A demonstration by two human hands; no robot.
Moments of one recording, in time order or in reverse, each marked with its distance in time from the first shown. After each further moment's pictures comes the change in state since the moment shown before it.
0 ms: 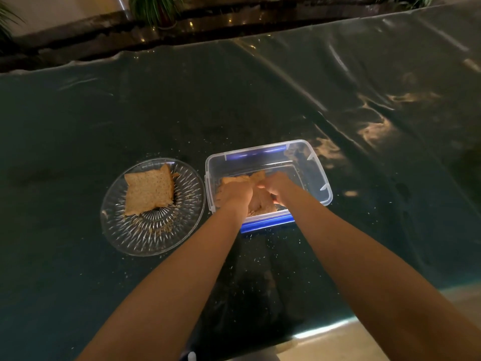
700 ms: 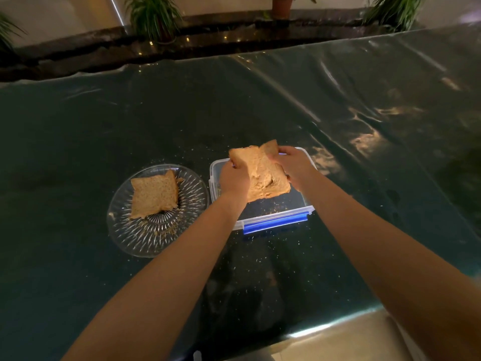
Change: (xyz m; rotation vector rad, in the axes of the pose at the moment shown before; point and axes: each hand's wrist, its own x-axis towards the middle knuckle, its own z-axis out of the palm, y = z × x) left_hand -0.023 0.022 -0.022 -0.363 -0.040 0.263; right_hand -0.048 -0.032 -0.040 0.251 0.146 -0.391
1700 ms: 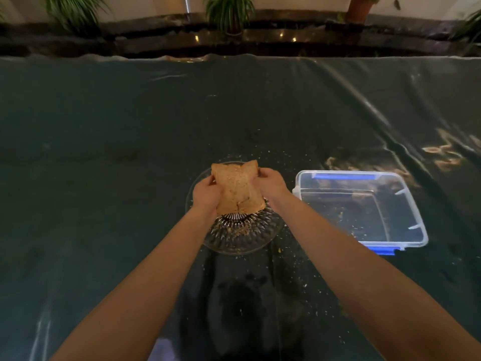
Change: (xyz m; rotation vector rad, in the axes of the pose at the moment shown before) left_hand 0.061 -0.036 -0.220 -0.196 0.180 -0.110; right_hand -0.018 0.002 0.228 -0.224 -0.248 0.047
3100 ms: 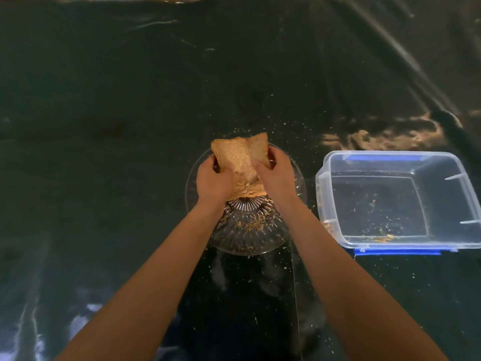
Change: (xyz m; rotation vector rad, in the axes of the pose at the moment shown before) left_hand 0.044 -0.023 0.004 0.199 0.075 0.155; right_hand 0.030 0.034 0.036 -0.091 0.179 -0.195
